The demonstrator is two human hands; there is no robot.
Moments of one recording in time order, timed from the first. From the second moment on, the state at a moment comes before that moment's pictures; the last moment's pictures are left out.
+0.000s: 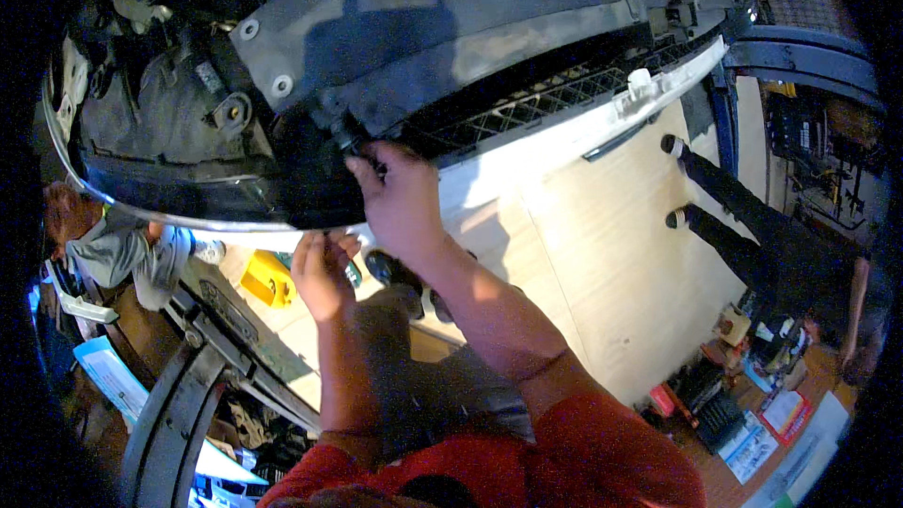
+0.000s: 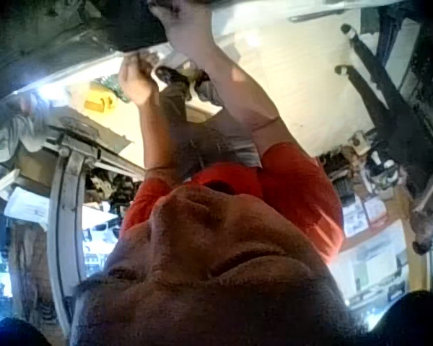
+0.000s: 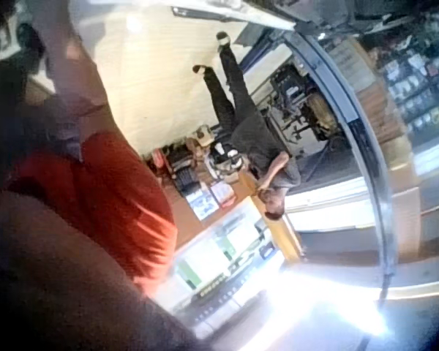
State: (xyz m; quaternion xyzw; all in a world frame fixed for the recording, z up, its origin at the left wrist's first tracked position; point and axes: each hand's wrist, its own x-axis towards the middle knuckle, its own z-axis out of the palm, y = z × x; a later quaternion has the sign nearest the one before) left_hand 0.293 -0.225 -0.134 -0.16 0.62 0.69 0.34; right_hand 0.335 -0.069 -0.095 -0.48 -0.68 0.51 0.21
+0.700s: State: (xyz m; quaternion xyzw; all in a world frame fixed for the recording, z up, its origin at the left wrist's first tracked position) left_hand 0.304 -0.206 -0.173 0.31 0.84 0.40 -0.18; right_hand 0.342 -0.064 -0.126 -0.28 -0.88 0.16 0.34
